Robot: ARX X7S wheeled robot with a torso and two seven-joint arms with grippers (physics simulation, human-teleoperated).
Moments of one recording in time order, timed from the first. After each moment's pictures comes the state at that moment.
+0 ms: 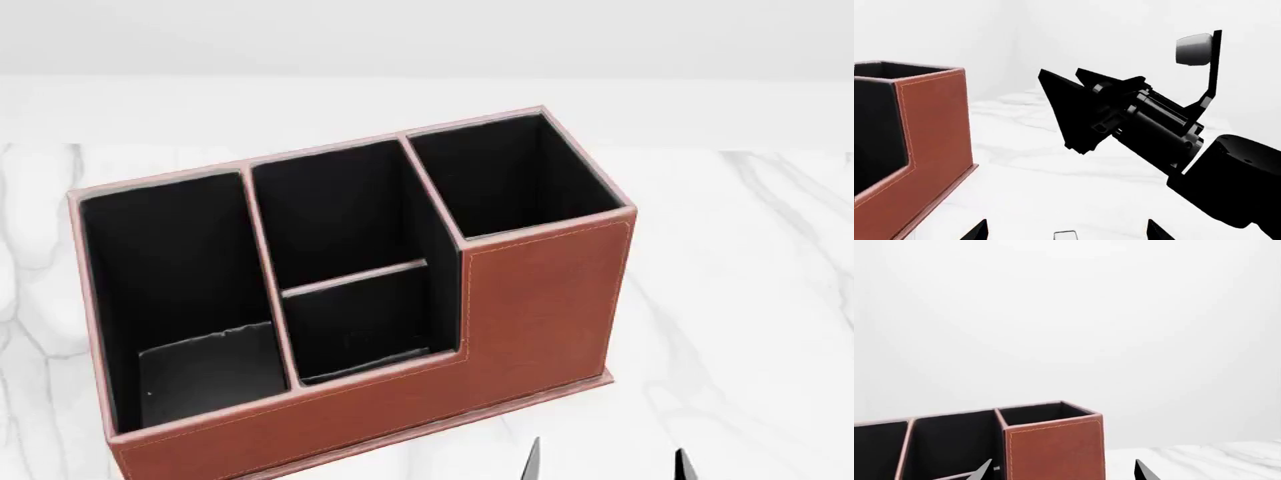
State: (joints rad) left arm 0.04 -0.63 0.57 0.45 -0.56 -0.04 0.35; right arm -0.13 0.33 -0.31 -0.25 0.17 -0.34 0.42
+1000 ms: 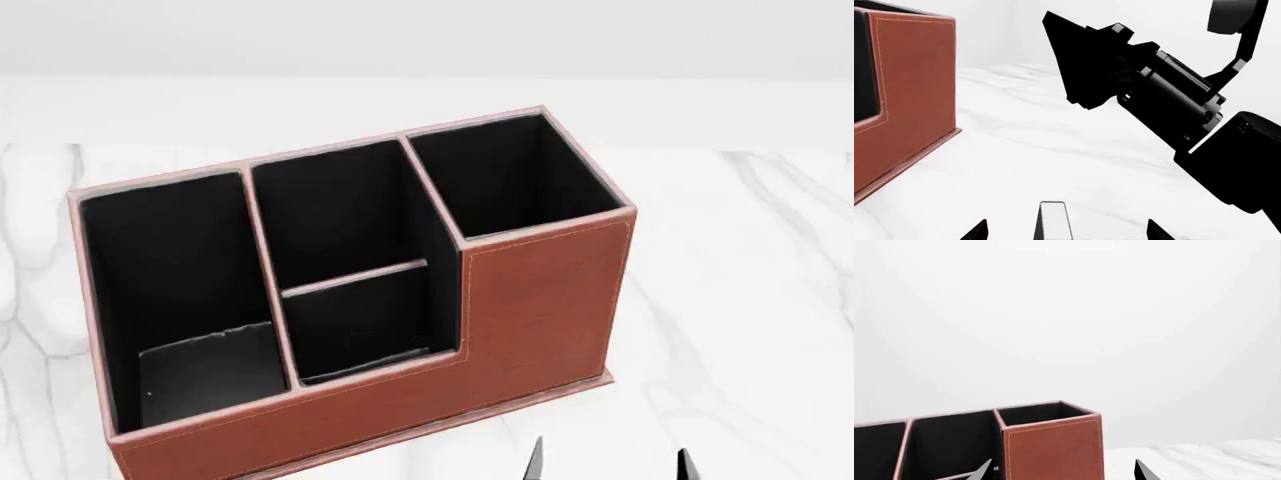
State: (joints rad) left arm 0.02 -0.55 0.63 0.32 -0.58 -0.08 0.36; right arm -0.13 0.34 -0.32 -0.25 0.18 -0.35 0.43
